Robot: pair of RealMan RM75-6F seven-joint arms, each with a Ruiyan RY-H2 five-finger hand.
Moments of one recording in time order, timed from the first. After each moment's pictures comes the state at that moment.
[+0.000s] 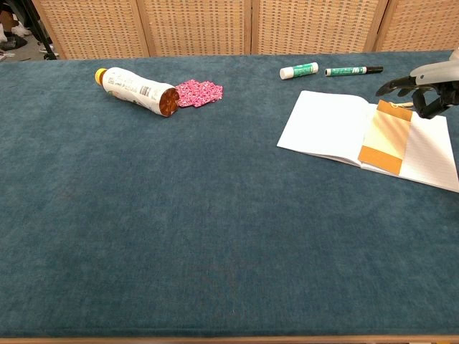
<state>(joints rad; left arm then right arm) -0.01 -1.03 0.08 -1.80 1.61 1.48 -0.07 0.87 -1.31 0.03 -1.19 -1.02 0.54 0.14</state>
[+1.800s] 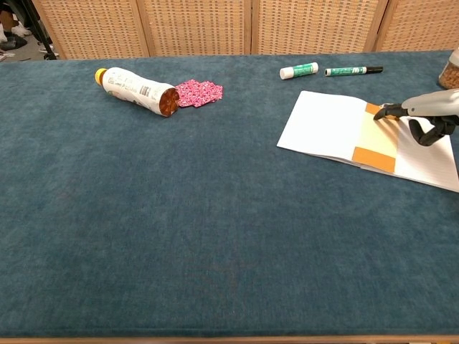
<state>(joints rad) -0.01 -1.04 0.08 -1.80 1.60 1.47 -0.06 0.83 -1.44 0.05 -1.04 -1.08 0.50 -0.06</state>
